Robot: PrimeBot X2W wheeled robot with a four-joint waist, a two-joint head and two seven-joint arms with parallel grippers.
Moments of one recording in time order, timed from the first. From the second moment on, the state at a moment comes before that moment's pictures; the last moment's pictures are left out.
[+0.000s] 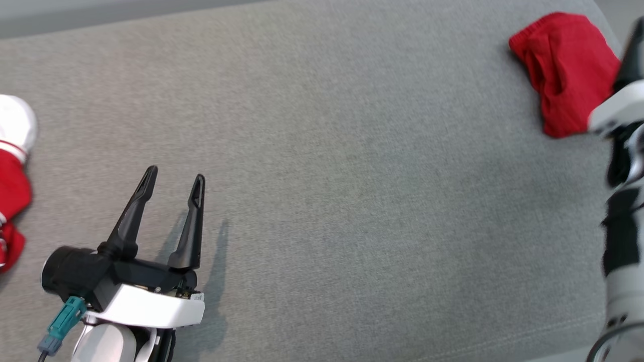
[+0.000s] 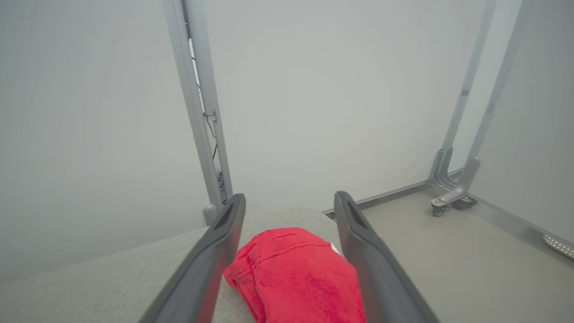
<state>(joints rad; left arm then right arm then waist) -0.12 0.25 -0.19 -0.09 -0.33 -0.02 -0.24 -0.97 -0.06 -0.54 0.87 -0.22 0.13 -0.25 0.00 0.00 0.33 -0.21</state>
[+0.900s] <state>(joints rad) 0.12 0.06 0.05 -0.10 -0.26 -0.03 -0.26 -0.19 -0.05 0.07 0.19 0.18 0.13 -0.26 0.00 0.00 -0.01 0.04</state>
